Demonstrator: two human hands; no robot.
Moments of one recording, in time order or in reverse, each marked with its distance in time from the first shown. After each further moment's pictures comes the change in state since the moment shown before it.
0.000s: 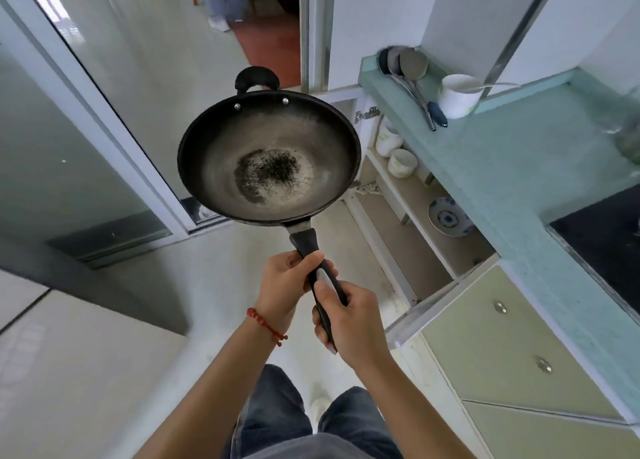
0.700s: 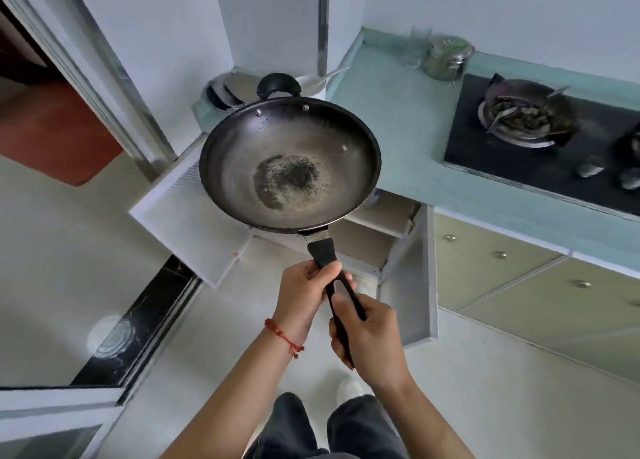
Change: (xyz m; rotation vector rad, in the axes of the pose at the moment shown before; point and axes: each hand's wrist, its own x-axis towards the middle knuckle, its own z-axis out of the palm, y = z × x) left_hand 0.145 0.069 0.025 0.284 -0.722 -0.170; right_hand 0.095 -0.062 0.054 0.450 0.737 0.094
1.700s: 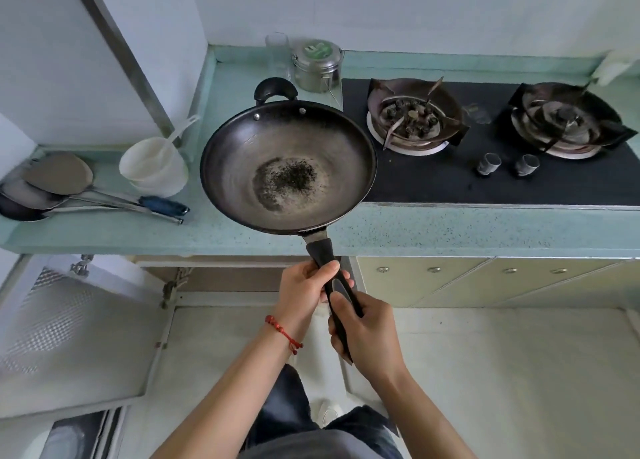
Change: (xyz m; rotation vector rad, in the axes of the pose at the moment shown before) left_hand 0.213 0.026 0.159 0.111 -0.351 -0.190; right_hand 0.187 -0.050 -0.122 0.055 0.395 0.009
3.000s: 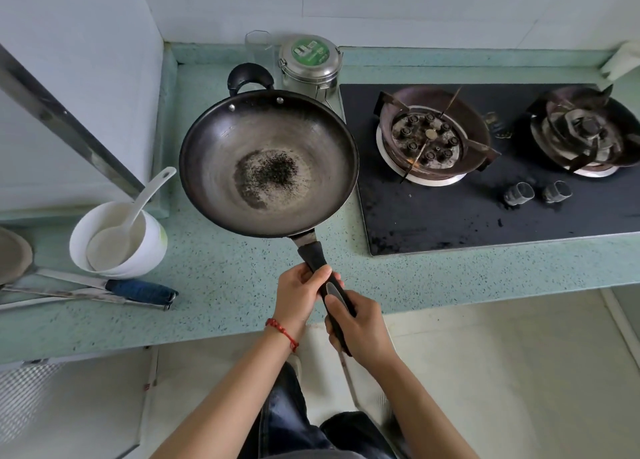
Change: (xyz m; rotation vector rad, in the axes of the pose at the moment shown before) left_hand 0.175 0.051 -0.047 0.058 -0.016 -0.075; right_hand 0.172 -0.022 0.057 -0.028 0.017 0.087
